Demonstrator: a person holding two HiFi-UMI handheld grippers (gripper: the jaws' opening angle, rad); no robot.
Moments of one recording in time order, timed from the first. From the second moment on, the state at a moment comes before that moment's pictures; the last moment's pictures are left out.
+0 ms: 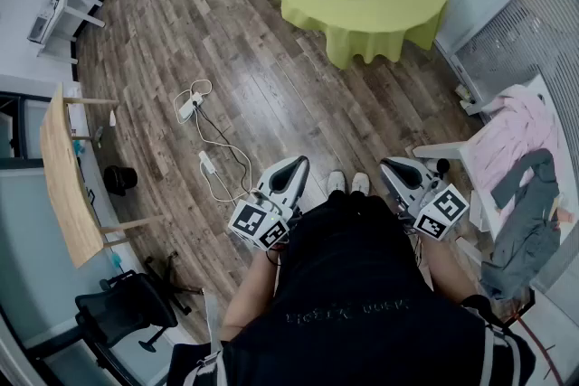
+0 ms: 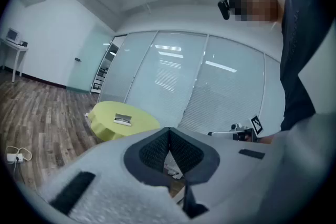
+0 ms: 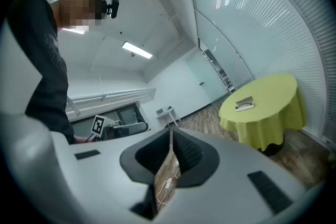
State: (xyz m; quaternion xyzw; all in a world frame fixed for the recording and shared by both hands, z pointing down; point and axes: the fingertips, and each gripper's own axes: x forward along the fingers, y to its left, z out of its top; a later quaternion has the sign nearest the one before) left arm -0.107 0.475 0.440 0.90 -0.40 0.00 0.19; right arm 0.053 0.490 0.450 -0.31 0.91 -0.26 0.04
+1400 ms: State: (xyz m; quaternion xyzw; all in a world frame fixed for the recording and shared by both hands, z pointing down) left arm -0.101 0.345 0.458 0.90 -0.37 0.00 0.21; right arm 0.068 0.365 0.456 -0.35 0.90 -0.27 0.04
